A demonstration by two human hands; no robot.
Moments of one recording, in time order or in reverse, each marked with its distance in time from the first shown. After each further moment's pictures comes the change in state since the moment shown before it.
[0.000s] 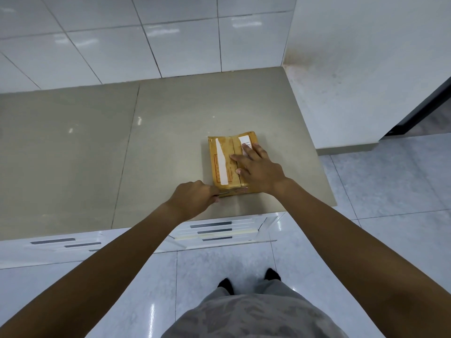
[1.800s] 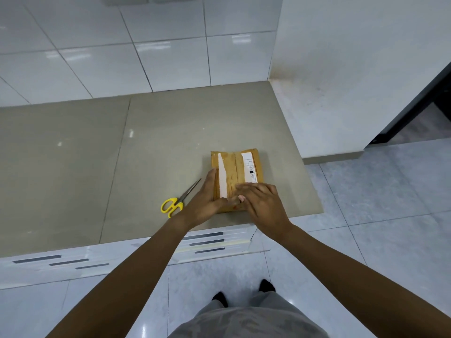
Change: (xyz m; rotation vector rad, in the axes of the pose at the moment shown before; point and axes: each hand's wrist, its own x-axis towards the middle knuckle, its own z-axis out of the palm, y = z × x) left_hand 0.033 0.042 0.005 -1.148 0.022 -0.224; right_hand -0.079 0.006 0.031 0.141 0.513 -0.171
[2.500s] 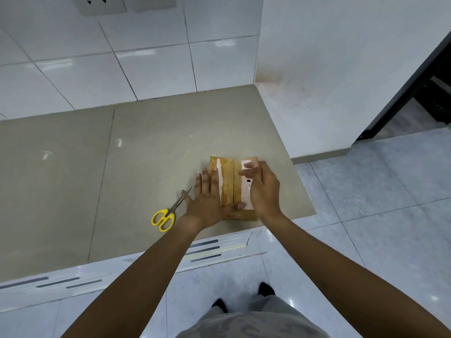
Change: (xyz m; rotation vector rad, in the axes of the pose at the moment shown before) left_hand 0.037 -0.005 0.019 0.776 0.105 -0.113; right_hand 0.049 -0.018 -0.027 0.703 0.342 0.697
